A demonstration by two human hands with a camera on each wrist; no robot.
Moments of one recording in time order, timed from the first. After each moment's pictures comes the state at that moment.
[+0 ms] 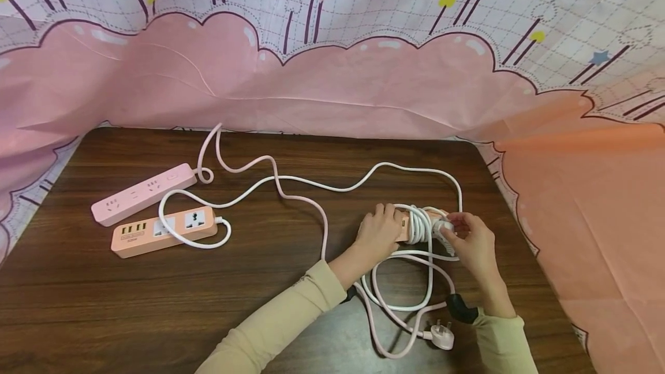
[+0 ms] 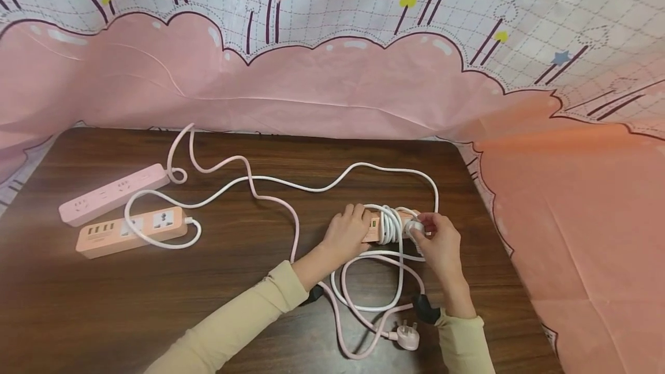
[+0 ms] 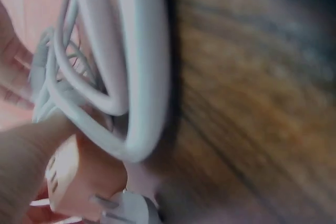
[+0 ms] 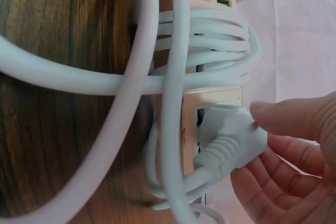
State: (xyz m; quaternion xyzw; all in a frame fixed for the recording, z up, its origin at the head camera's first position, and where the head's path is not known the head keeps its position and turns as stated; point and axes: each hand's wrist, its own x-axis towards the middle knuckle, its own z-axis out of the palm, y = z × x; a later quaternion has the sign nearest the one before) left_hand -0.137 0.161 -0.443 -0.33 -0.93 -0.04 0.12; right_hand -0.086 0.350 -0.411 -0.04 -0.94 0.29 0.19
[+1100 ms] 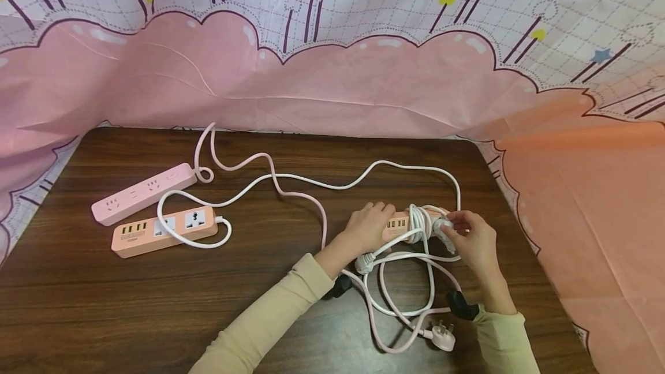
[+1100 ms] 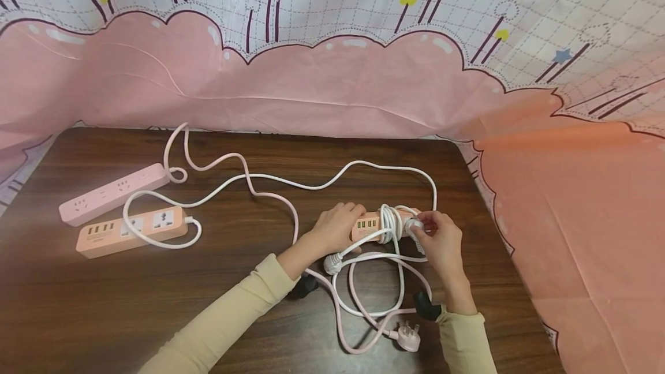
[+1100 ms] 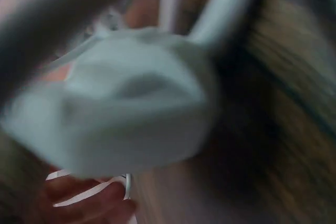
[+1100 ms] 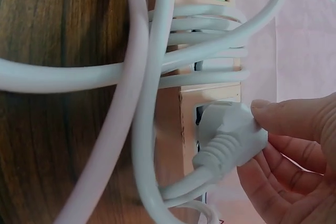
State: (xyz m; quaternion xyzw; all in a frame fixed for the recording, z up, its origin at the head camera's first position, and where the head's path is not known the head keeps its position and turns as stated) left_hand -0.152 0.136 -0.431 -0.35 -0.92 -0.18 -0.02; right_hand -0.089 0.350 -0.410 -0.03 -0.93 0.30 0.20
